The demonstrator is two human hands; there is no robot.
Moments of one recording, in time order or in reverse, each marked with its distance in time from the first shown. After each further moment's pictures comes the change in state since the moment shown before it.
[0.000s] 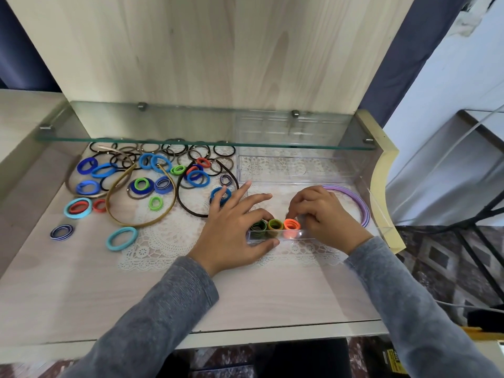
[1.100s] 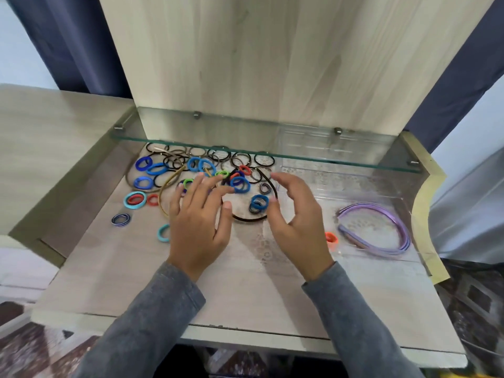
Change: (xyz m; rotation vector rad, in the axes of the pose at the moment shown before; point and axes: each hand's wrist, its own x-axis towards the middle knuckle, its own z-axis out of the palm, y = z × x) left_hand -0.045 -0.042 -0.064 0.321 0.468 -0.298; right_hand 0.039 -0.141 0.031 0.492 0.504 0.032
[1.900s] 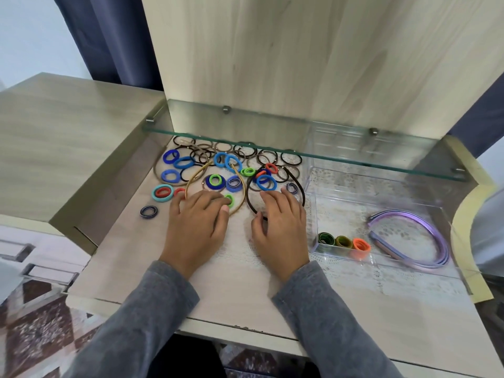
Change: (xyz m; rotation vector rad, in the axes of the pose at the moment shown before) left_hand -0.015 -0.054 -0.011 0.169 -0.268 -0.124; right_hand -0.016 0.023 0.079 -0.526 -0.150 -0.004
